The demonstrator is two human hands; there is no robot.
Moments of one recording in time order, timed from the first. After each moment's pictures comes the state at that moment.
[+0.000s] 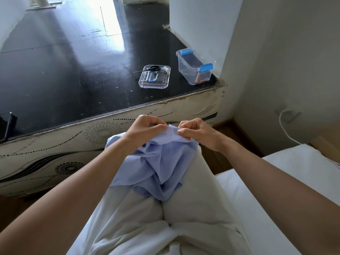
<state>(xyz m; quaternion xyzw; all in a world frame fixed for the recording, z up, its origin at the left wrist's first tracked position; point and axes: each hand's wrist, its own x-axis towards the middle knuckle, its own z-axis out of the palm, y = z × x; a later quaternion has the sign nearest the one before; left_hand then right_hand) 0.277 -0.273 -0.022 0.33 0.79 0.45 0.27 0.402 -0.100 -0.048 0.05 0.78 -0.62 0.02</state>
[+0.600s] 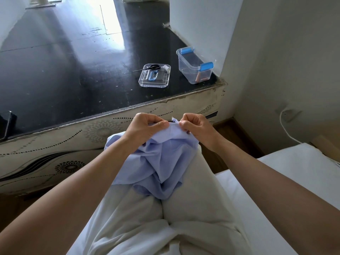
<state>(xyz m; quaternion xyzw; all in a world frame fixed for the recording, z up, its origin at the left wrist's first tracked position) 0.279 -0.271 -0.024 0.28 0.79 0.49 0.25 0.395 -0.107 -0.056 0.09 0.77 -0.62 -0.10</state>
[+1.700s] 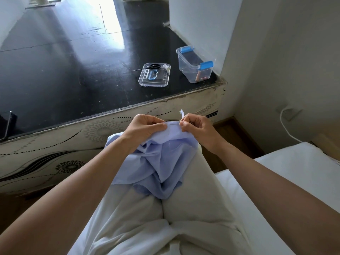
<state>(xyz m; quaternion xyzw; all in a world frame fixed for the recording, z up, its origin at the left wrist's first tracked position) 0.277 -0.274 -0.026 0.23 0.77 0.50 0.31 0.400 -0.104 -0.067 0.10 0.77 -0.61 -0.14</state>
